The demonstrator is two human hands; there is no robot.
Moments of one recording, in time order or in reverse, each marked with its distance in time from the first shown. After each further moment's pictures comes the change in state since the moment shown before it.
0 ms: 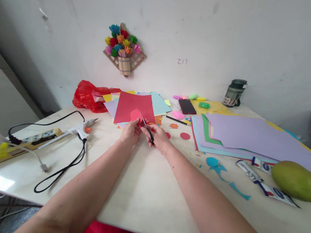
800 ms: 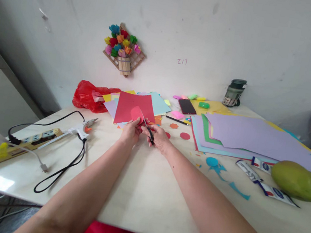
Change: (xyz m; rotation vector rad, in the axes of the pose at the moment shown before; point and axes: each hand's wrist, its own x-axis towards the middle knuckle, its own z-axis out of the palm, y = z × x) left_hand -0.006 0.001 0.002 0.036 -0.062 0.030; right_hand 0.000 0.000 -0.002 -0.022 -0.014 -0.034
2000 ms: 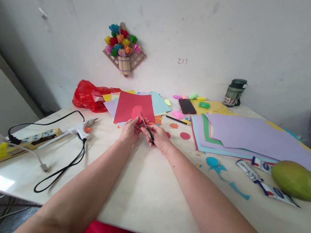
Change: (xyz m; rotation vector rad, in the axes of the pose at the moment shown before) left_hand 0.002 0.002 -0.002 -0.022 0.022 0.006; right_hand 0.002 0.004 -0.001 0.060 -0.008 0.015
